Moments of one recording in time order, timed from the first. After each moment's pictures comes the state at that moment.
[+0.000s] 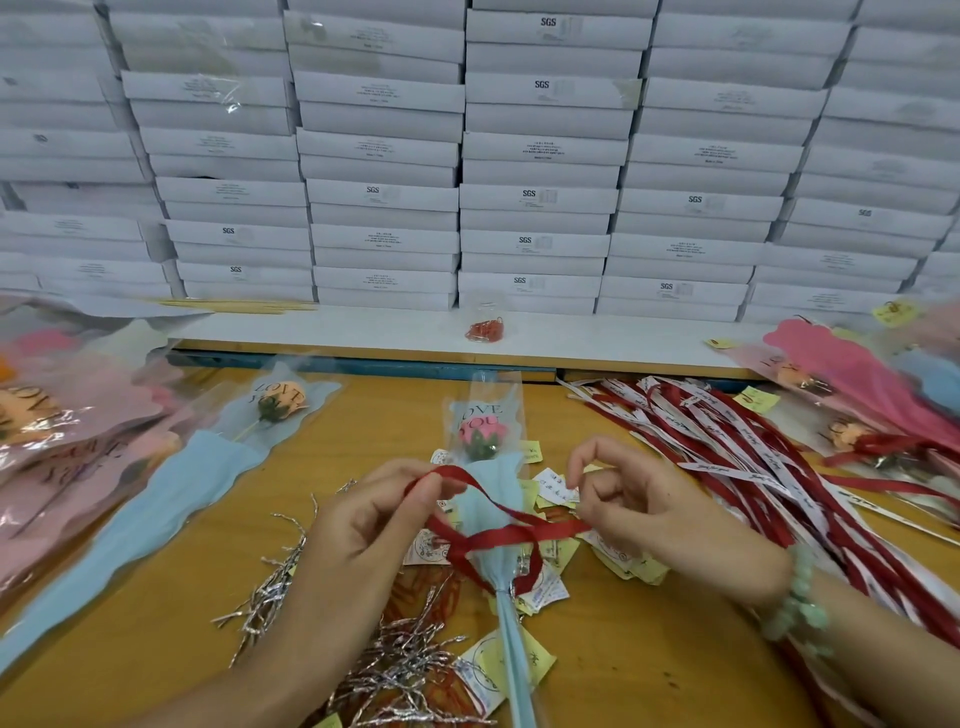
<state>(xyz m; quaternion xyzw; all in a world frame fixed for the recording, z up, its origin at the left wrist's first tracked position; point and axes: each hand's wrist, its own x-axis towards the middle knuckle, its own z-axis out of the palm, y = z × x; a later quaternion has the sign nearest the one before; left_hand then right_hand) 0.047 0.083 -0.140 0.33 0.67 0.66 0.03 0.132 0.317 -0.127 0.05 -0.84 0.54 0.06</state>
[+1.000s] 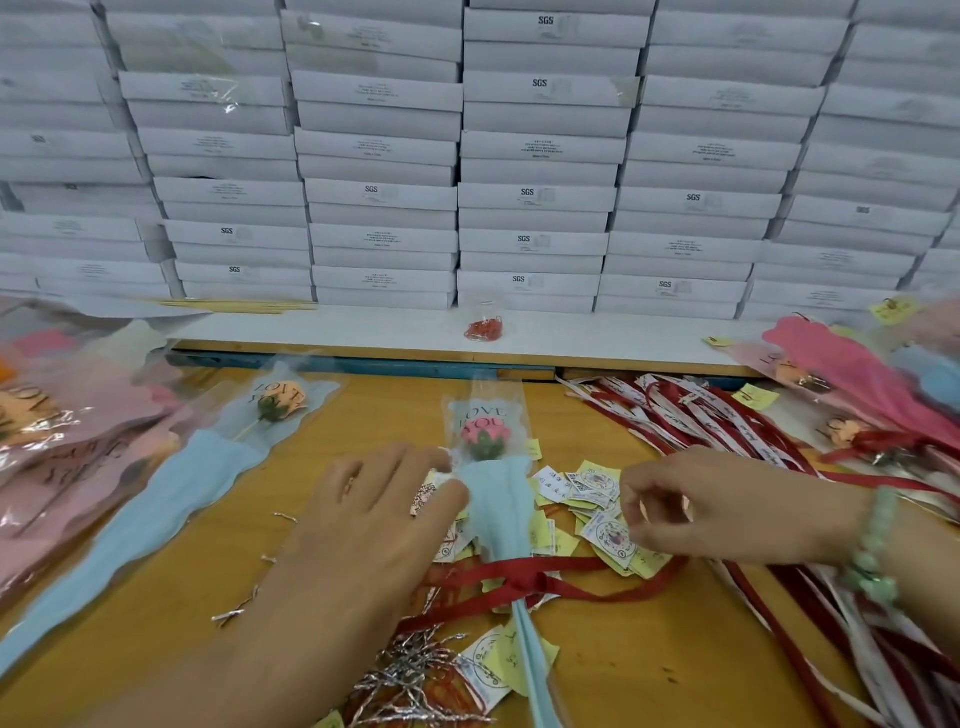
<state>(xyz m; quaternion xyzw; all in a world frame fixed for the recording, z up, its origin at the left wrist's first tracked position) 0.042 0.071 -0.131 0.50 0.83 0.07 -0.24 0.146 0.347 -0.088 0.00 -0.99 0.13 -0.09</state>
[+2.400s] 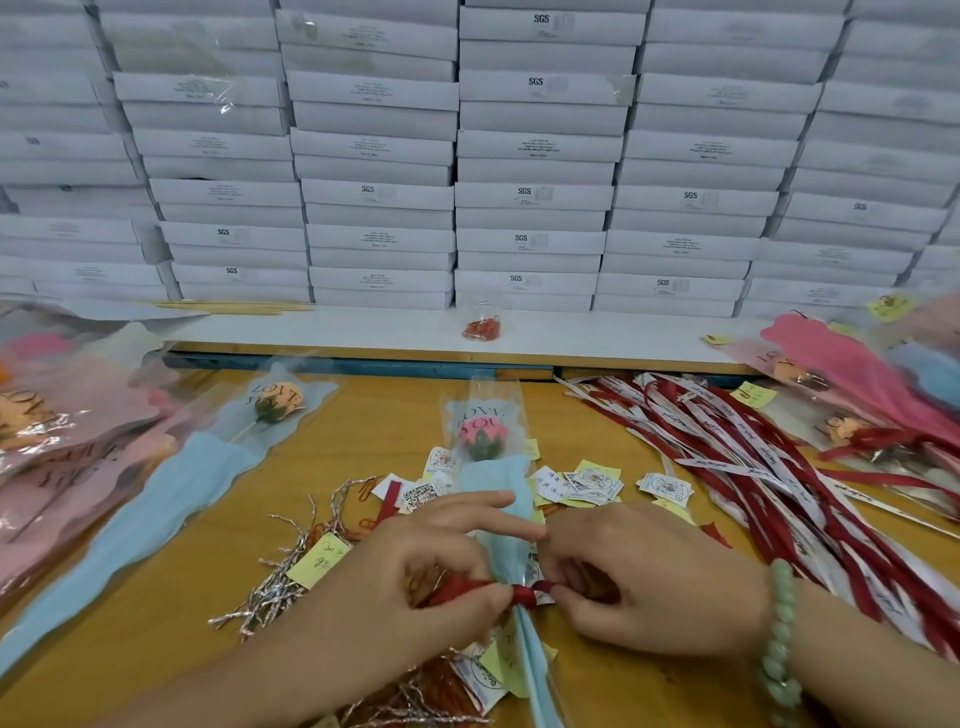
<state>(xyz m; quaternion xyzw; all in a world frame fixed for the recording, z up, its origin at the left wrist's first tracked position) 0.054 0.076 -0.120 0.52 0.72 0.43 0.17 0.145 0.290 -0.118 0.15 -0.99 0.08 0.03</state>
